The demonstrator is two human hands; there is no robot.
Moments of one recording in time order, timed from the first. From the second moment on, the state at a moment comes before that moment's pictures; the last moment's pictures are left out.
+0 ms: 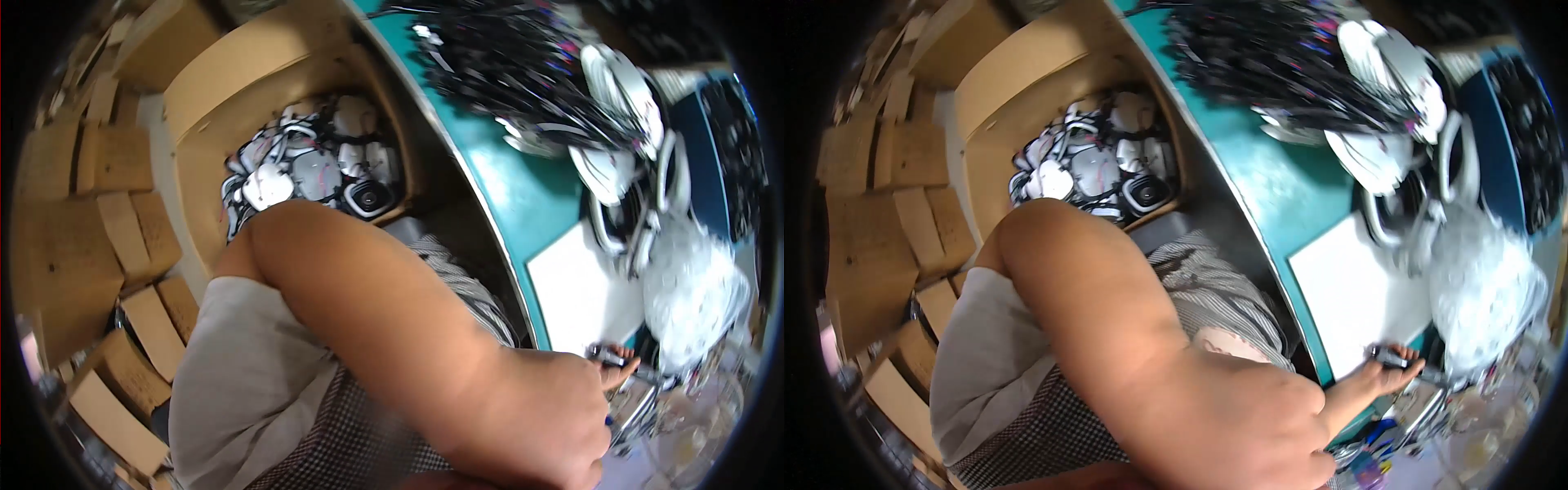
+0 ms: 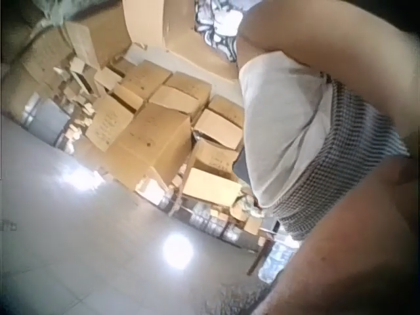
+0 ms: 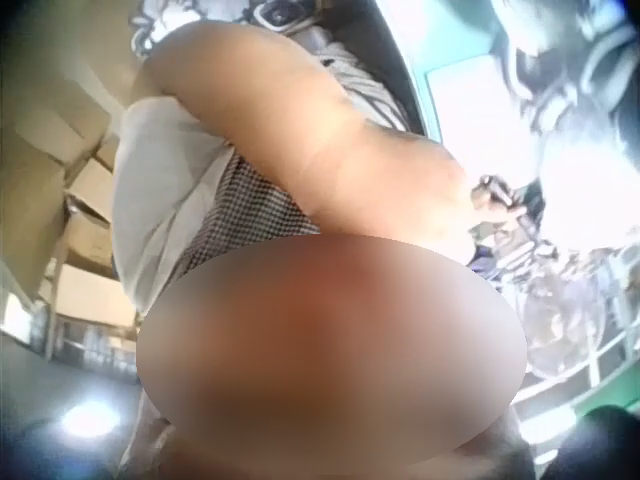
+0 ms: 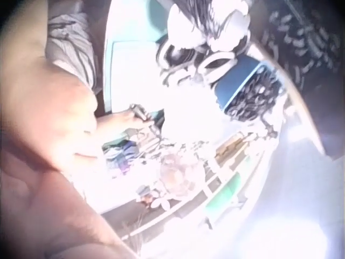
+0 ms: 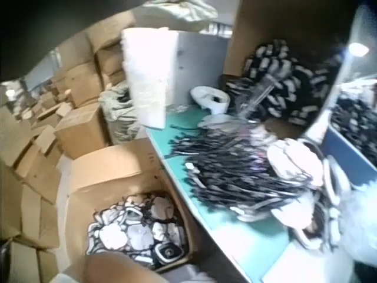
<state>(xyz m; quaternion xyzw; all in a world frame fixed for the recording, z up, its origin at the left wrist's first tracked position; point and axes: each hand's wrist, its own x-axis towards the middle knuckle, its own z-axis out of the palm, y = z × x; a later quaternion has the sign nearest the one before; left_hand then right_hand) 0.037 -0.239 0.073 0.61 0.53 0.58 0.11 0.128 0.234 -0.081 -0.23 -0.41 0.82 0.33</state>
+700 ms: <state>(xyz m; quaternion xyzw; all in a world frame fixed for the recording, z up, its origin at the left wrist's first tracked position) 0.034 -0.113 0.119 0.73 0.44 0.53 -0.07 0.105 0.194 0.003 -0.05 -0.43 0.81 0.39</state>
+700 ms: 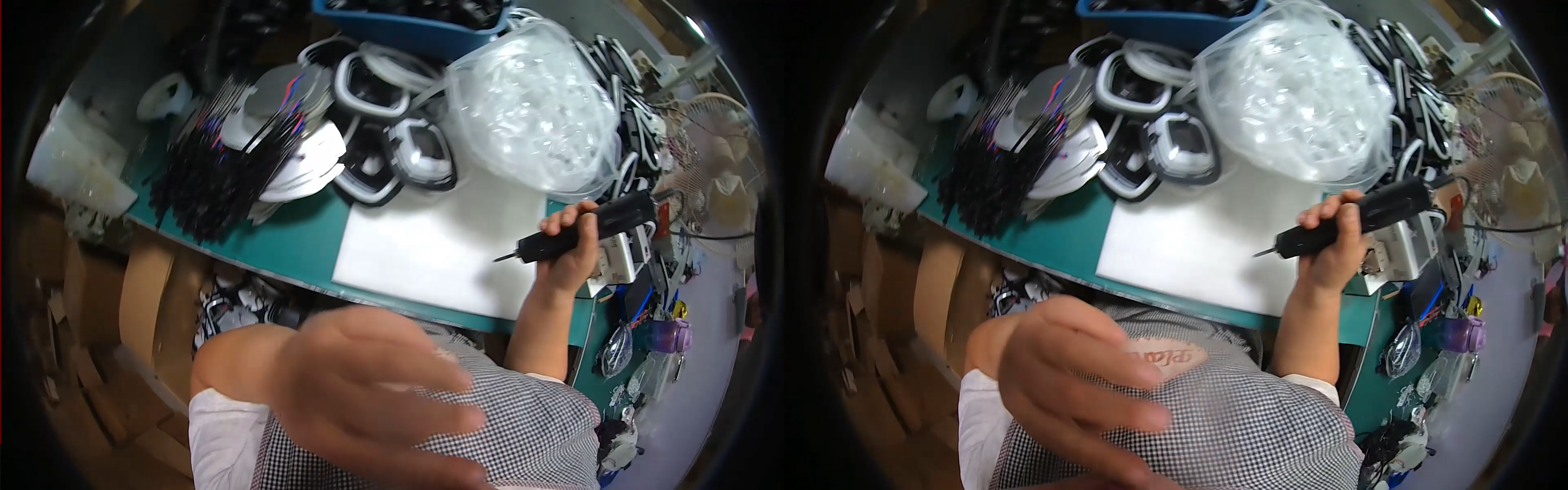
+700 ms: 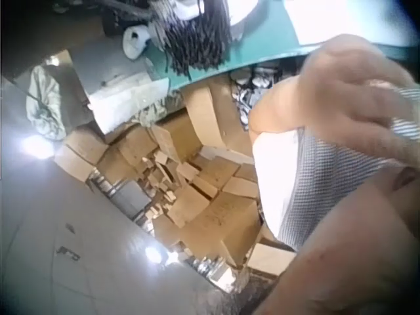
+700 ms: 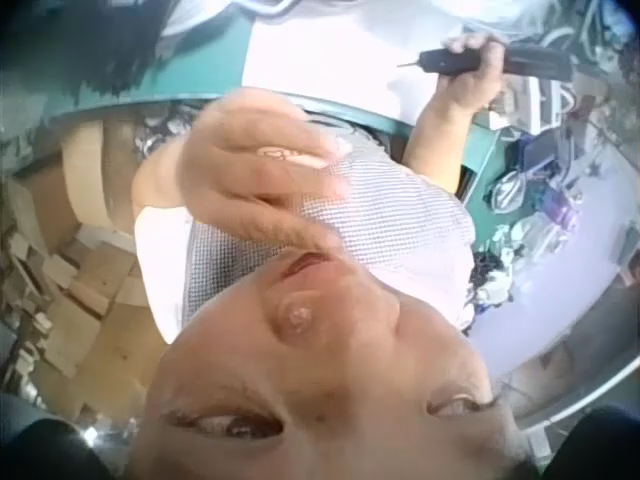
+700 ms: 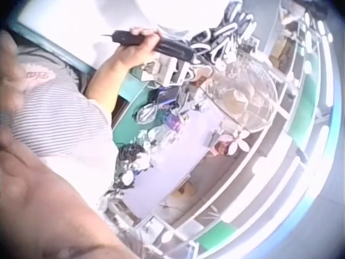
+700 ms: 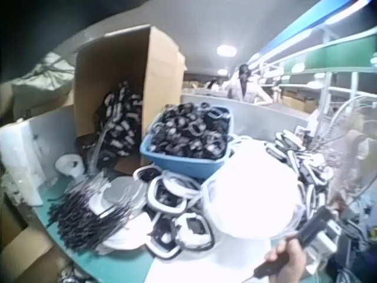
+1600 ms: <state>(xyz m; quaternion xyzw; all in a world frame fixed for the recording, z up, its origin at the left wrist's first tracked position) -0.004 0.363 0.075 0.80 0.52 -0.17 -0.26 0.122 0.232 -0.018 0.01 -0.30 0.81 0.50</state>
